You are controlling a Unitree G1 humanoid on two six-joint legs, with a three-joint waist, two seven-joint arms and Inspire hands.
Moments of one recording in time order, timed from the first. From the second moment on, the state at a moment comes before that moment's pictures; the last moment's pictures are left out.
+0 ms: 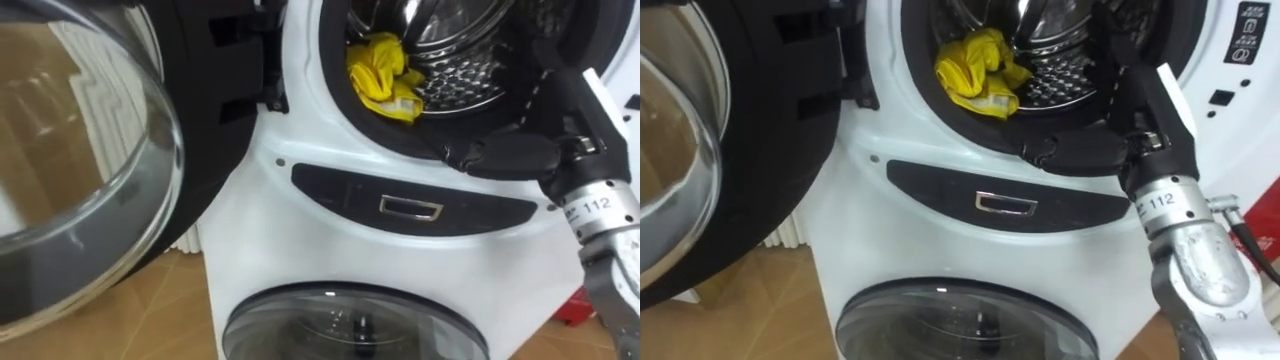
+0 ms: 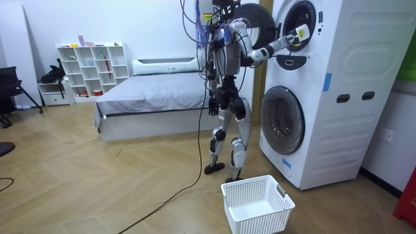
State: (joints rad) left arm 0.28 0.24 0.12 1.08 0.24 0.14 0.10; right arm -0.24 -0.47 -0.06 -0.19 0.31 0.11 0.02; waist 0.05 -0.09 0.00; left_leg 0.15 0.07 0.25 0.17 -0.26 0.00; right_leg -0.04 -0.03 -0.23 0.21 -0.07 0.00
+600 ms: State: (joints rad) left arm 0.31 0.23 0.17 1.01 0.30 0.20 0.07; right arm -0.46 -0.49 -0.01 0.12 0.39 0.18 0.07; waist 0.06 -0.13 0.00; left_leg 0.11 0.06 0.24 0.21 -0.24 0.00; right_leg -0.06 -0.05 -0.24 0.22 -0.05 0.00
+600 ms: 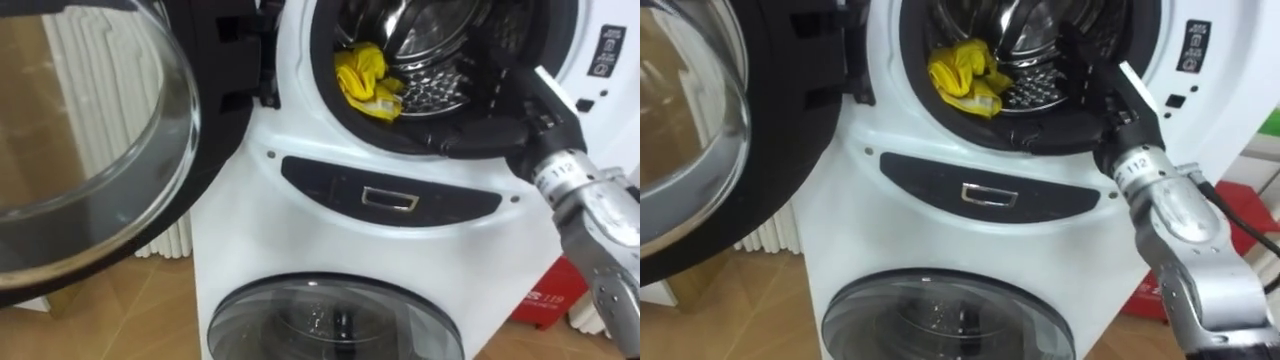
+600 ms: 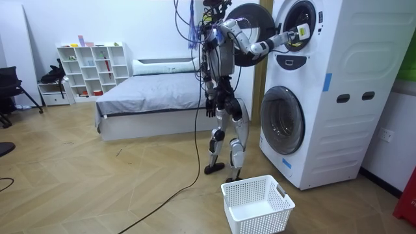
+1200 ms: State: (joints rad) left arm 0.30 0.23 0.17 0.98 0.30 0.26 0.05; right arm -0.52 -0.49 0.02 -0.04 0.01 0.28 0.03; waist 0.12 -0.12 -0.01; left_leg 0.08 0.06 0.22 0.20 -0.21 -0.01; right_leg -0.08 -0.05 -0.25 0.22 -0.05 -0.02
